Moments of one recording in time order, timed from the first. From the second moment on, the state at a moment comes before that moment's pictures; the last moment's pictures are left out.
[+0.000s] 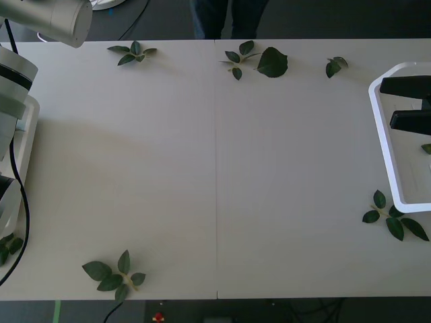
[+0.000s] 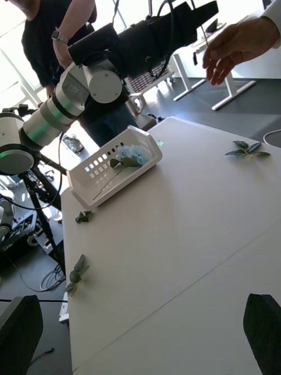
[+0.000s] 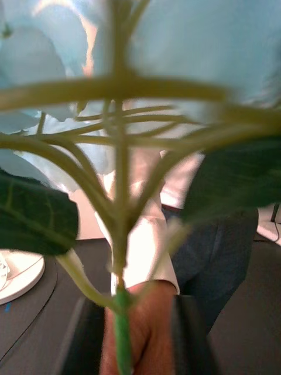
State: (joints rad) right arm -0.14 -1.15 -0.06 -1.70 -2.48 1.18 2.68; left arm -0.96 0.52 -0.17 -1.25 0.16 0.25 -1.13
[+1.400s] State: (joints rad) right arm -0.14 -1.15 -0.06 -1.70 -2.48 1.18 2.68; left arm -0.79 0.82 -0.13 -2.09 0.72 0.99 -1.13
